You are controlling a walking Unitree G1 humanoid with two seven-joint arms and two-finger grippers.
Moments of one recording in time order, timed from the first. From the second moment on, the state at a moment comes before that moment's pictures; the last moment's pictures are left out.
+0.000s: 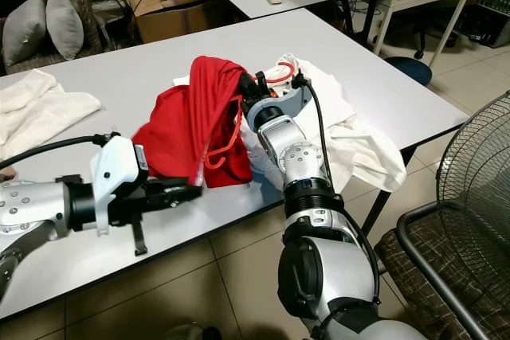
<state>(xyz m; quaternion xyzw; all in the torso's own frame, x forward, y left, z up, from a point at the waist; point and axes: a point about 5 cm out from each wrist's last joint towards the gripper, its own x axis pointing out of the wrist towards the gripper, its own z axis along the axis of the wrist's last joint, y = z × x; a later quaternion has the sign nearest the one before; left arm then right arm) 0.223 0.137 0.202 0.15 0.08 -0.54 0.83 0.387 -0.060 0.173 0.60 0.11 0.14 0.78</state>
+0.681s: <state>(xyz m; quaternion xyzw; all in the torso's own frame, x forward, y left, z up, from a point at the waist) 0.230 0.113 0.220 0.13 0.04 -0.56 0.82 0.389 -0.039 0.172 0.53 0.12 0.16 0.83</state>
